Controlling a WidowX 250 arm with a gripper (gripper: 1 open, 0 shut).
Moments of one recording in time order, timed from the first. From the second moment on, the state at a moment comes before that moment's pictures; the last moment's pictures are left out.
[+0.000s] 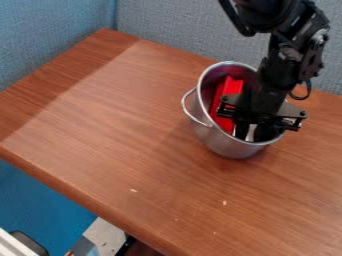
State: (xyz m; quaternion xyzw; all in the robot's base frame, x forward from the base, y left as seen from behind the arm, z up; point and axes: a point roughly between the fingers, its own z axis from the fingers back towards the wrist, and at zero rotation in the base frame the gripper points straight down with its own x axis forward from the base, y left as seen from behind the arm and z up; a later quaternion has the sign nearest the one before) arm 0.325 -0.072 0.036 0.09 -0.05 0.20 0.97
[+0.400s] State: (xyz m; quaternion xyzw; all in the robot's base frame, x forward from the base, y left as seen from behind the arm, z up) arm 0.322 -0.069 0.036 0.09 -0.05 0.21 0.97
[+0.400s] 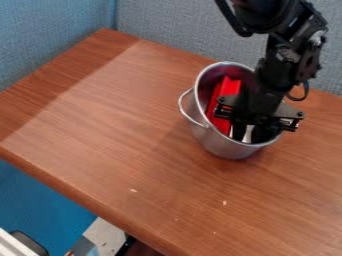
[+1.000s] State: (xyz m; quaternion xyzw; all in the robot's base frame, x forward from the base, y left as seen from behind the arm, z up) arm 0.323 -0.060 0.041 0.10 -0.06 0.21 0.97
